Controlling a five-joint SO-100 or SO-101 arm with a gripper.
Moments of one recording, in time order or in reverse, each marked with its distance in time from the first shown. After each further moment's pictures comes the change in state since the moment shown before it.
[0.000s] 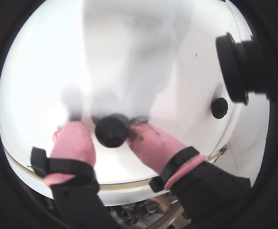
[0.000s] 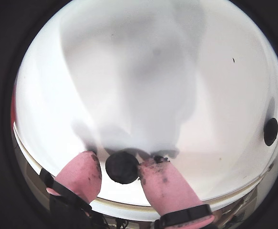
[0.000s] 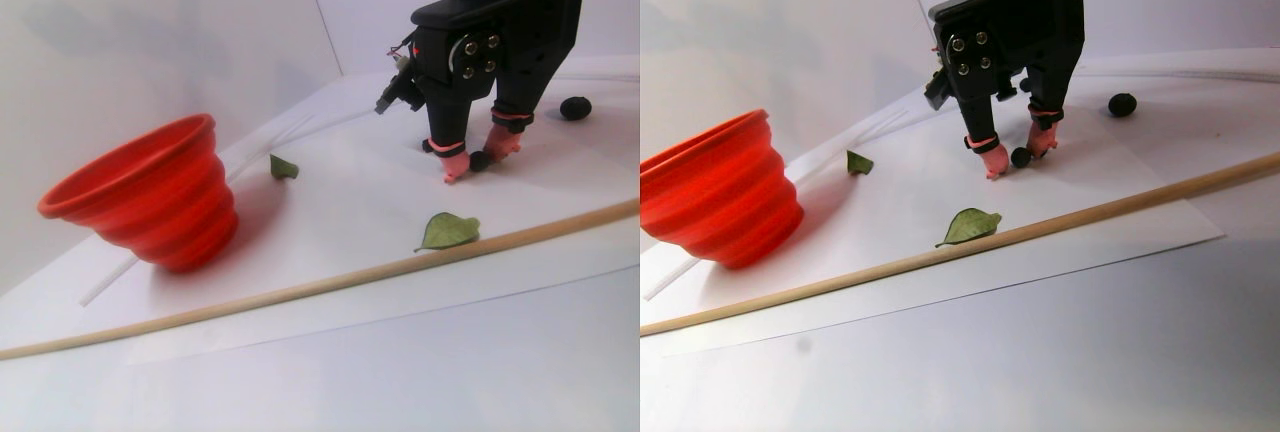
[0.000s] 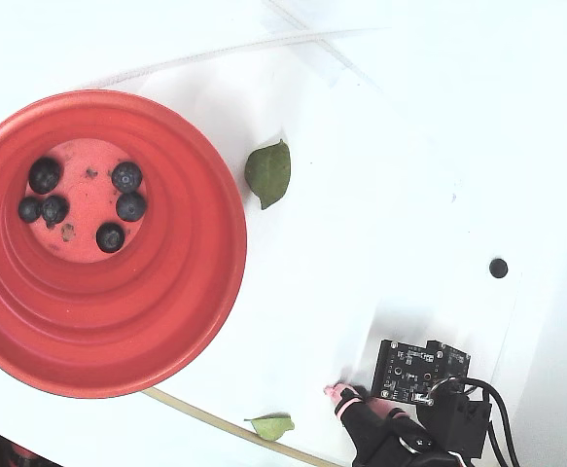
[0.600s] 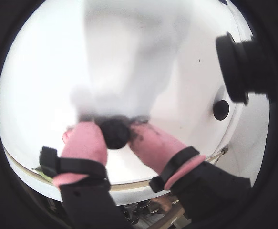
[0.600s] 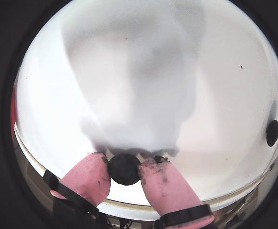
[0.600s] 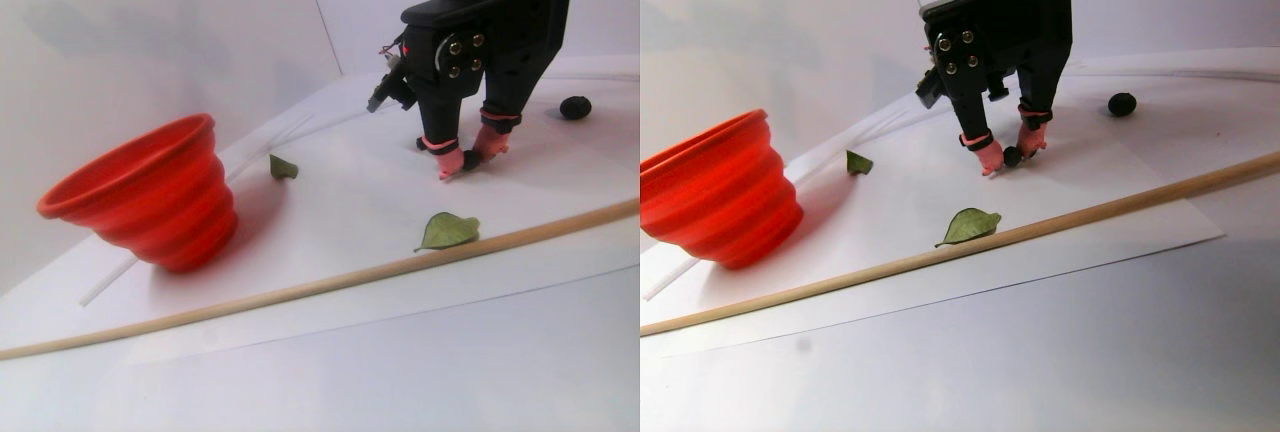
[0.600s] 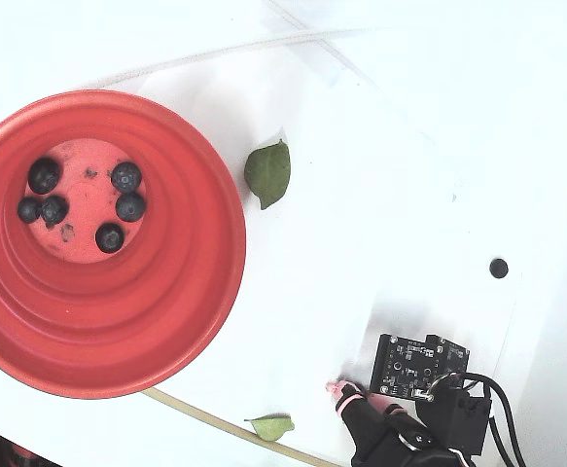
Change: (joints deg) arm -1.8 1.8 1.6 2.1 1.8
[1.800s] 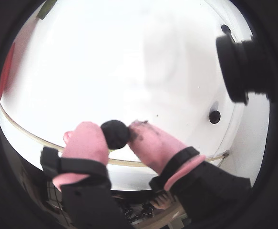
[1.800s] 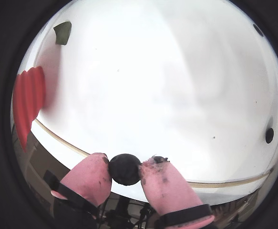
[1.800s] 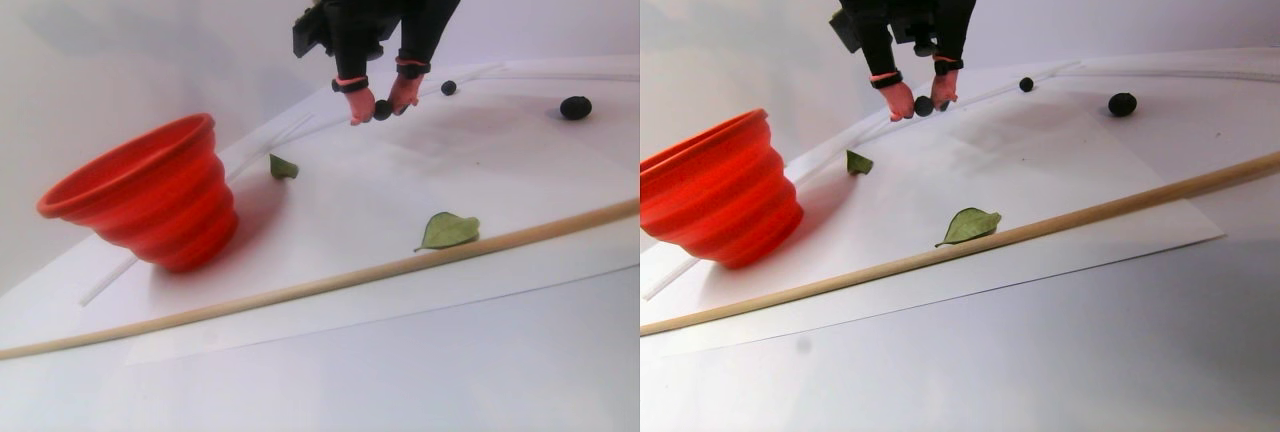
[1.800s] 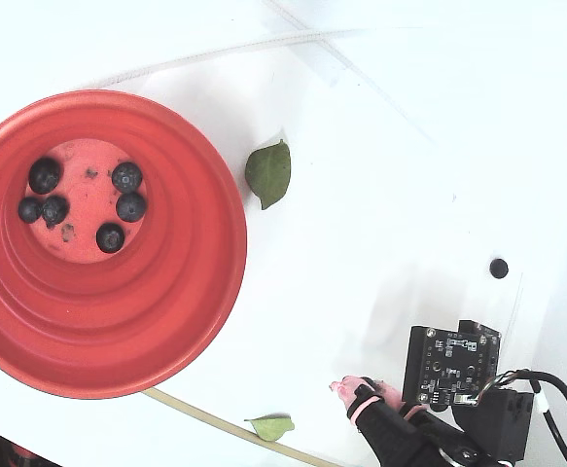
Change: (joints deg) arm -12.7 23.7 0.2 25.7 8.8
